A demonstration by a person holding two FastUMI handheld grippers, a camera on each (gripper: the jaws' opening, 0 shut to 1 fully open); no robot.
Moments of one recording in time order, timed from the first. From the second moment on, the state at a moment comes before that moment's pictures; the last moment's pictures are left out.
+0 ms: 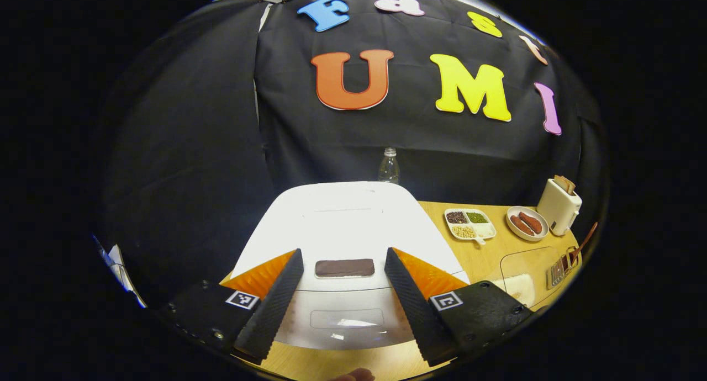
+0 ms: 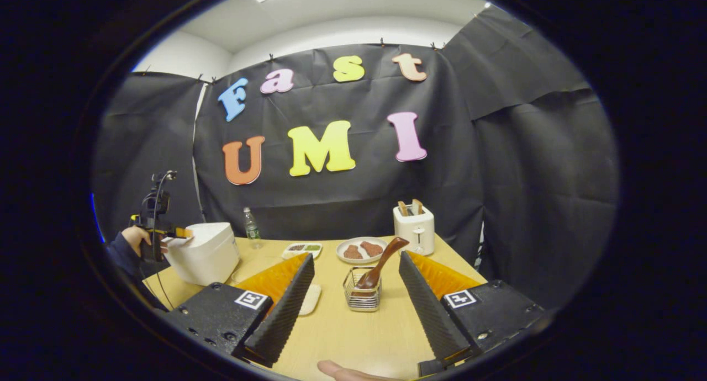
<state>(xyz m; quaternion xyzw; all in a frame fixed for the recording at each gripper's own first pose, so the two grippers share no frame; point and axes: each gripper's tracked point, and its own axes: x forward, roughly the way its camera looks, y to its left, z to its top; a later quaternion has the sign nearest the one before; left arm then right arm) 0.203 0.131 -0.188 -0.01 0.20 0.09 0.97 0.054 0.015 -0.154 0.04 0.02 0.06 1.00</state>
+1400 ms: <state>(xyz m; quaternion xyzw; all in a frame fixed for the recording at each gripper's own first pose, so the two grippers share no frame) 0.051 0.049 -0.044 0.00 0.06 0.08 0.99 0.036 0.012 -0.103 0.00 -0.03 0.03 1.00</state>
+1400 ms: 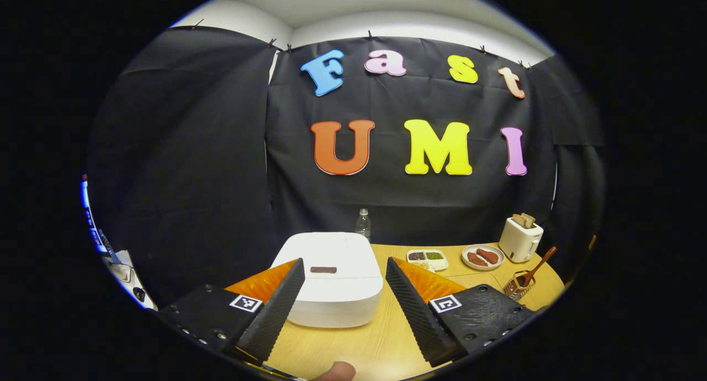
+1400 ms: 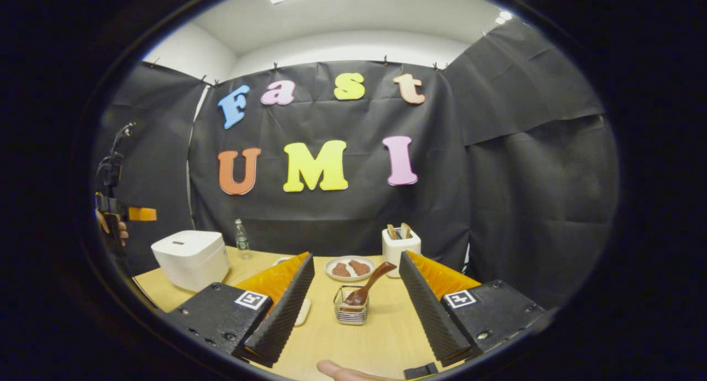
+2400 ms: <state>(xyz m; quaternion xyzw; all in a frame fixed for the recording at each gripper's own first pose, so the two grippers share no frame) -0.090 -0.015 -0.060 -0.04 -0.01 0.03 1.00 -0.024 0.070 -0.120 -0.04 -0.03 0.06 1.00</state>
